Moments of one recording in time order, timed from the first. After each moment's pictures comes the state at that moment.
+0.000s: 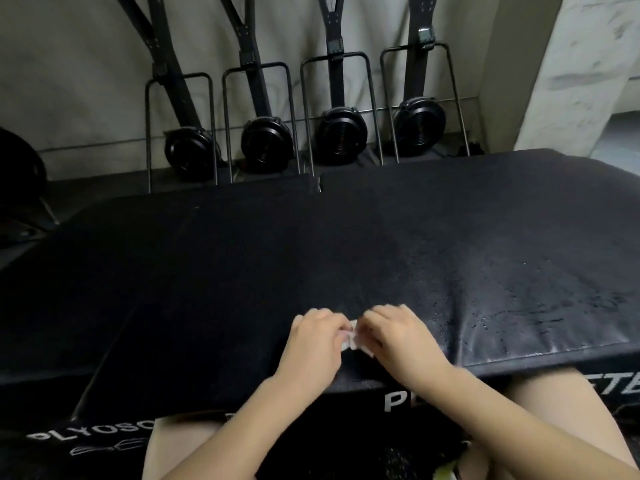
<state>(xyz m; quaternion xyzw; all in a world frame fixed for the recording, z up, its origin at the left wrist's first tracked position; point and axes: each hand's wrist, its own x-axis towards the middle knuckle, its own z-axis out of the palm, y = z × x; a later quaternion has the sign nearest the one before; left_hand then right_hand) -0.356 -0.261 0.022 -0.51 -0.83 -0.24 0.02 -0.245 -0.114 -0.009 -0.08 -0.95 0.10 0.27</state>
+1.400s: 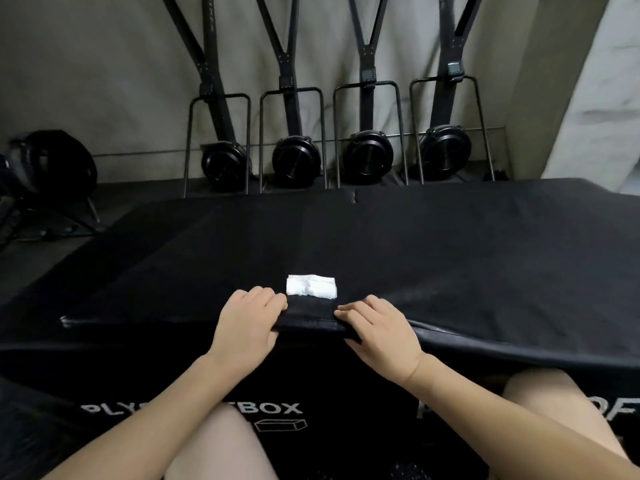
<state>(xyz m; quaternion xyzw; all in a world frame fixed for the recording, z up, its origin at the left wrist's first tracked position) -0.453 -0.408 0.062 -0.51 -0.82 -0.07 0.24 -0.307 -0.191 0.002 0.06 -0.92 0.00 0.39</state>
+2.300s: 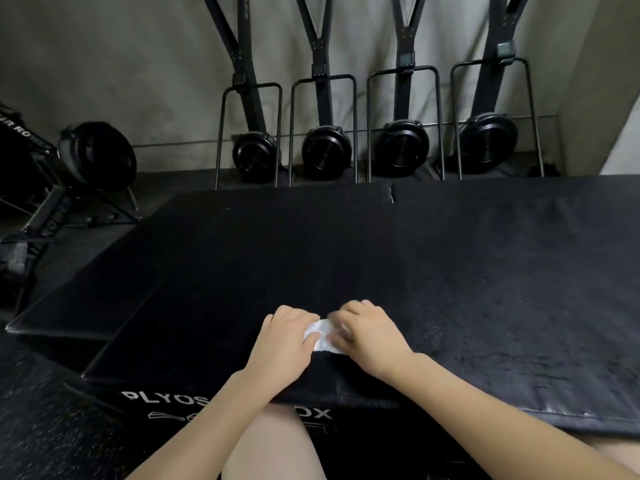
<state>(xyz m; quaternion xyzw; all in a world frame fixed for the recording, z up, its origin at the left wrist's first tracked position) -0.471 -0.413 0.023 -0.42 -0.89 -0.17 0.07 -0.388 -0.236 -0.006 -0.03 -0.97 0.14 0.20</state>
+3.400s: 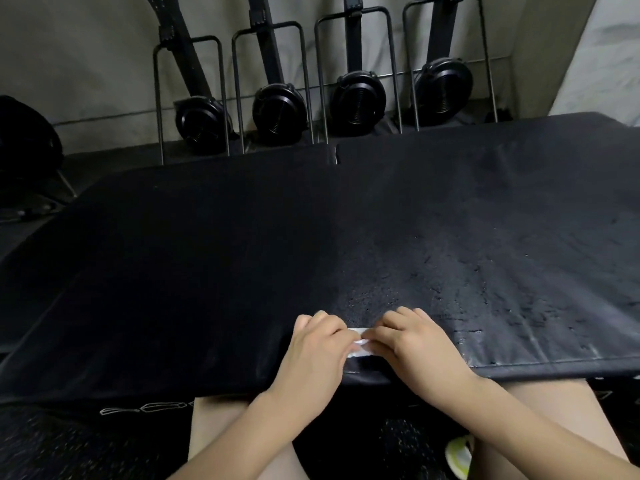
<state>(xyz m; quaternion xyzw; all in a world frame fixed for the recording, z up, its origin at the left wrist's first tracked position) -0.355 -0.308 -0.012 -0.57 -0.79 -0.19 0.10 -0.235 -0.145 -0.030 -0.05 -0.95 0.10 0.28</state>
